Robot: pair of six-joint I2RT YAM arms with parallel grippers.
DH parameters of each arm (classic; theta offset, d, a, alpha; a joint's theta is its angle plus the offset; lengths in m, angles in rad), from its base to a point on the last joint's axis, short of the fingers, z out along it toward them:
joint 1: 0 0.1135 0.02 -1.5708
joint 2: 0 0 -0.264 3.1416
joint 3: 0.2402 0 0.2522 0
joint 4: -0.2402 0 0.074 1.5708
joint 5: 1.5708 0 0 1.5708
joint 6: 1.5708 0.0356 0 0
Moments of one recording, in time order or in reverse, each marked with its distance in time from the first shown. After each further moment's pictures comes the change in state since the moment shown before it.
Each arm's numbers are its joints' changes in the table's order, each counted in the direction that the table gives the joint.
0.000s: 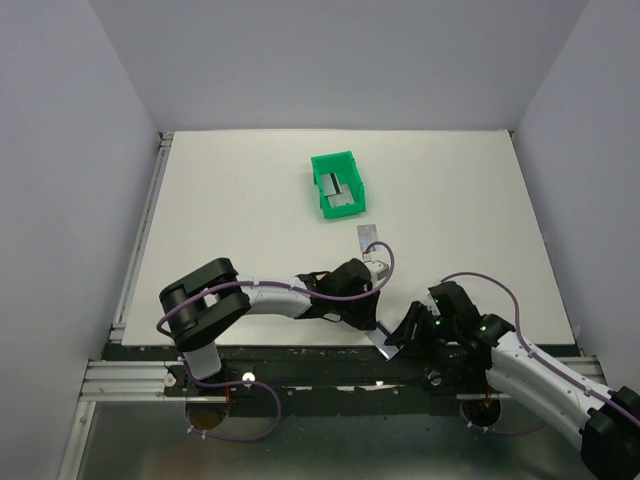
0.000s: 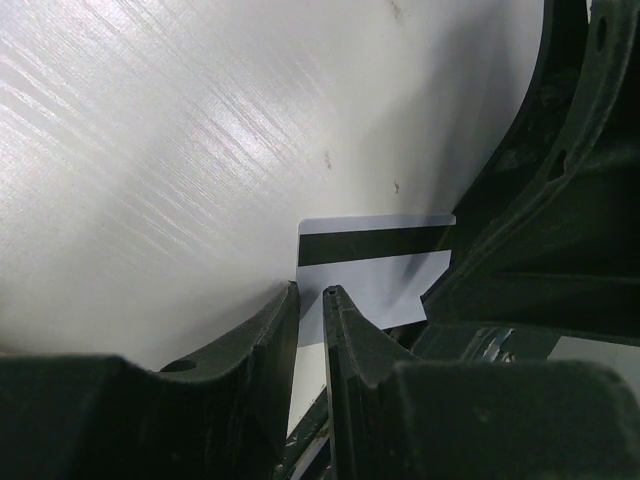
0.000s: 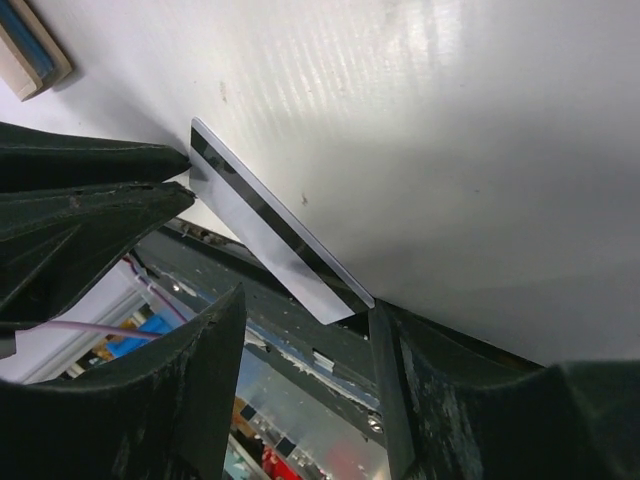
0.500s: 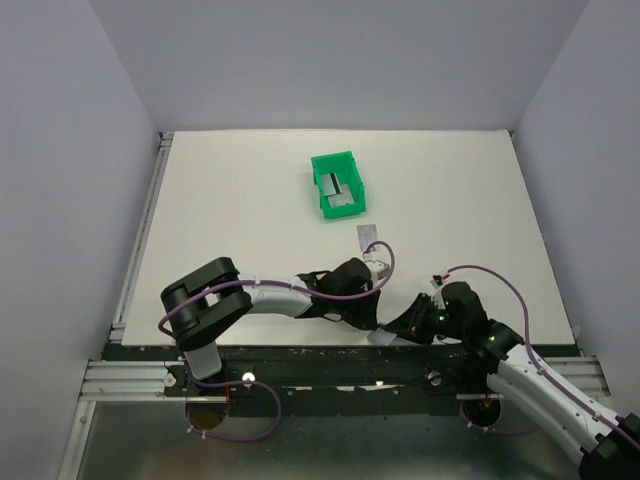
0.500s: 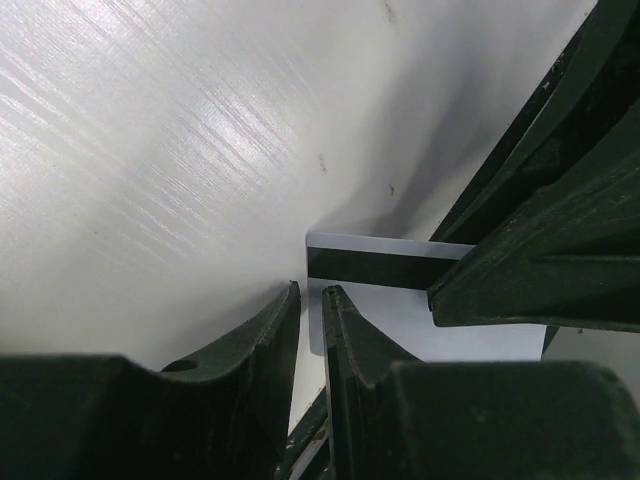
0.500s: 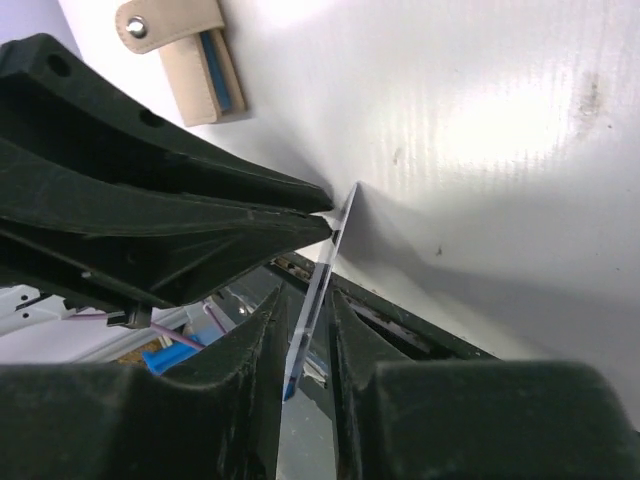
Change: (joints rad) left arm 0.005 0.009 0.003 0.008 0.011 -0.003; right arm 0.003 -0.168 -0.031 0.132 0.012 0.034
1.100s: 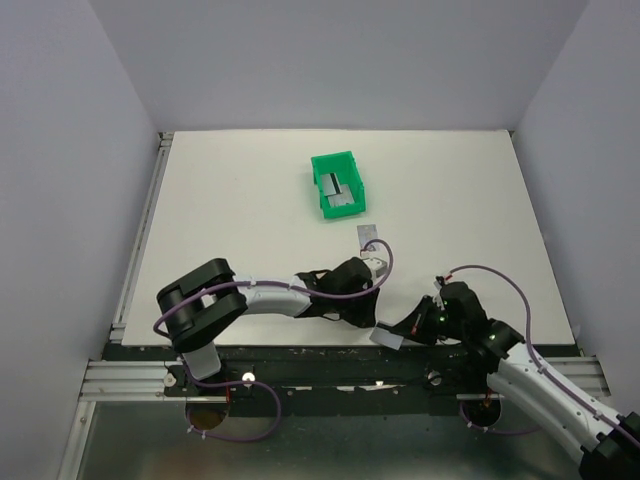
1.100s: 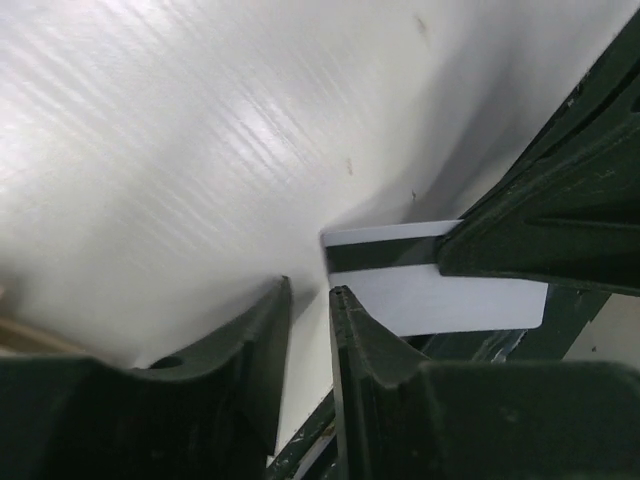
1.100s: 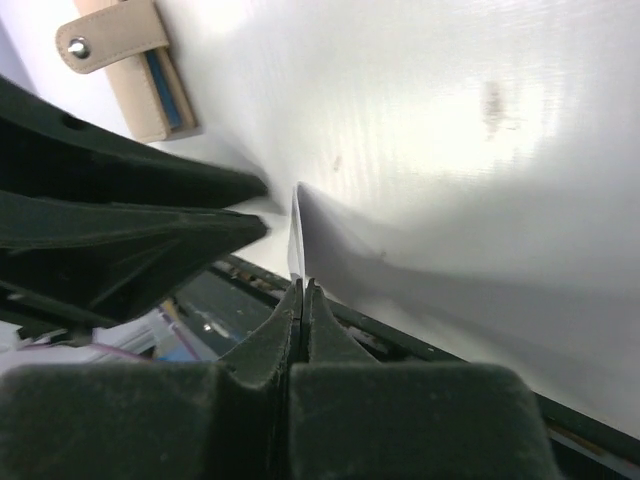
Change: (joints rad) left arm 0.000 -0.004 0.013 -0.031 -0.026 -0.006; right arm 0.000 0.018 0.007 -0.030 0.052 -0.029
